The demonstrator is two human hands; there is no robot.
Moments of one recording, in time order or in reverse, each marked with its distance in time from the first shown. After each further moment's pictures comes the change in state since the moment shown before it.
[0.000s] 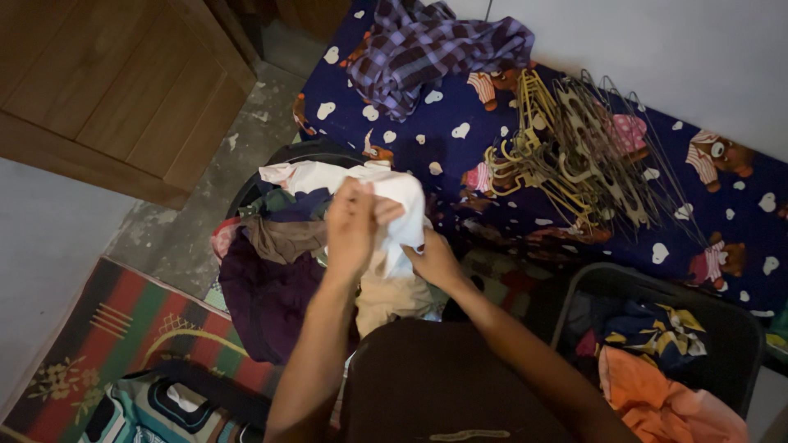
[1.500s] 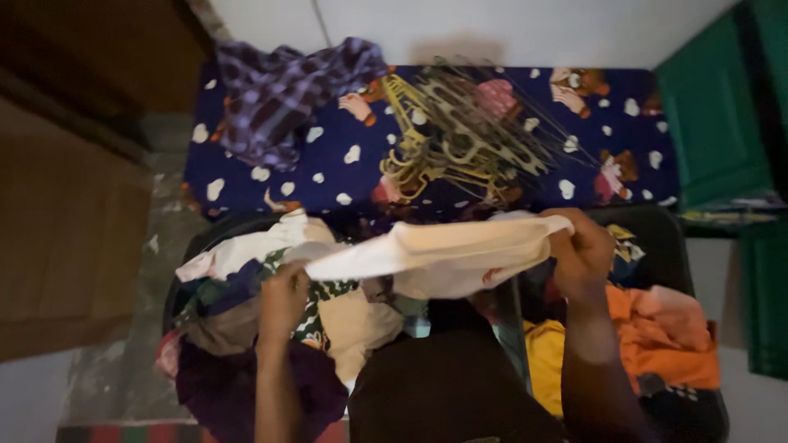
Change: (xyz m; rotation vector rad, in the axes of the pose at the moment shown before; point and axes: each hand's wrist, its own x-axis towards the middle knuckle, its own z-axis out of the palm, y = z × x) left_hand 0.028 -0.074 -0.086 1.245 -0.341 0.193; right_hand -0.179 -0.039 -0.247 0.157 0.854 -0.053
